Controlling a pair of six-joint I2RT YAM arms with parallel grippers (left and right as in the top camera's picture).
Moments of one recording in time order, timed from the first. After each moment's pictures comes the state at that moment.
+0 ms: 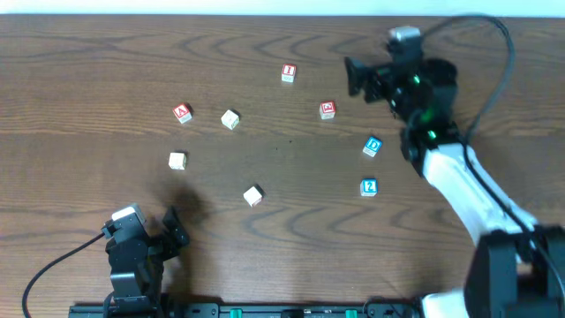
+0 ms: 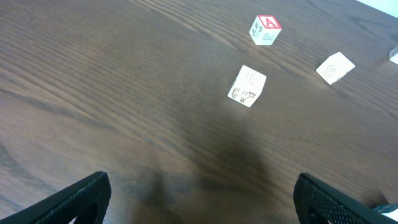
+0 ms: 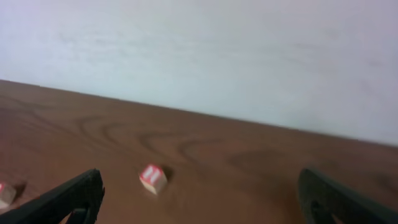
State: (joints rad) left arm 0.04 0.01 0.16 -0.72 -0.11 -0.35; right arm 0.16 1.65 1.06 0.34 -0.25 0.09
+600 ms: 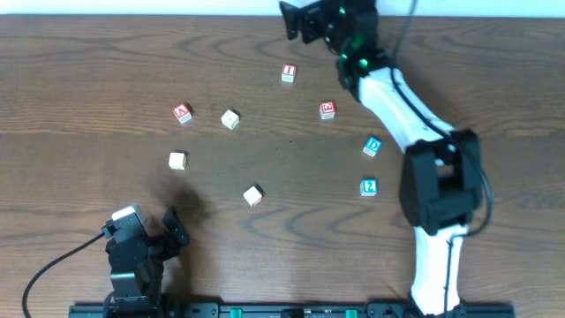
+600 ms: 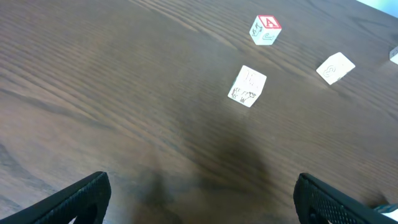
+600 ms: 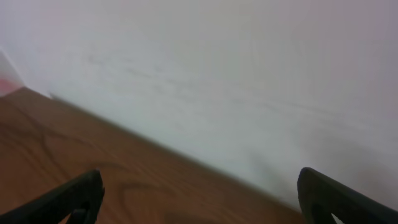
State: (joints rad) left arm 0.04 0.01 0.16 -0.72 -0.11 -0.35; right arm 0.32 2.26 1.85 0.21 -0.24 0.06
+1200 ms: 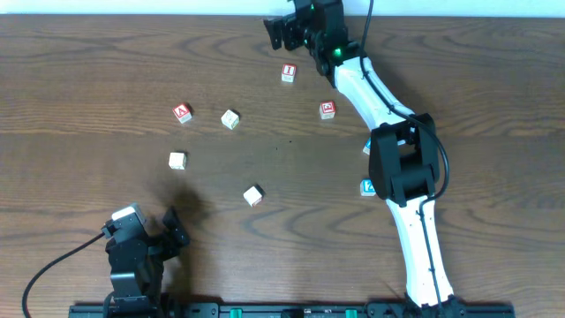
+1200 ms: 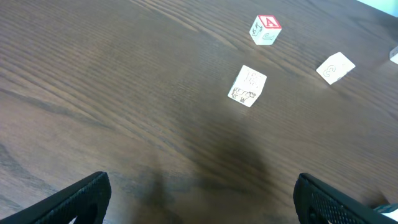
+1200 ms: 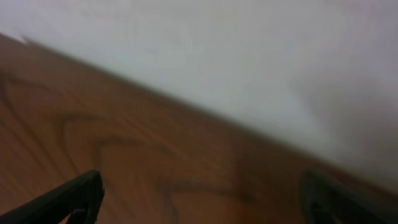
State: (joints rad) left arm 0.04 0.01 0.16 -0.72 -0.11 -0.35; right arm 0.34 2.56 2.19 -0.08 -0.23 0.06
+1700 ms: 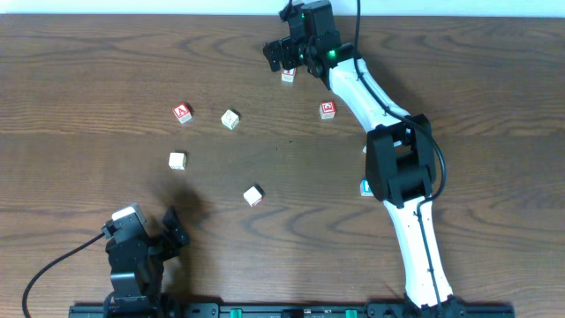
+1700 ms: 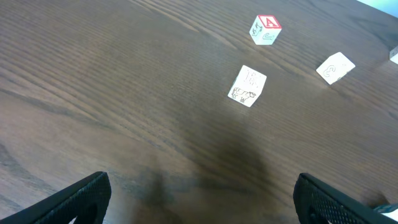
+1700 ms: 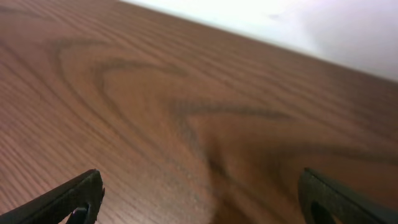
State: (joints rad) left arm 0.04 0.01 0.16 -0.72 -0.11 -0.35; right arm 0.36 2.56 2.20 -0.34 -0.24 0.06
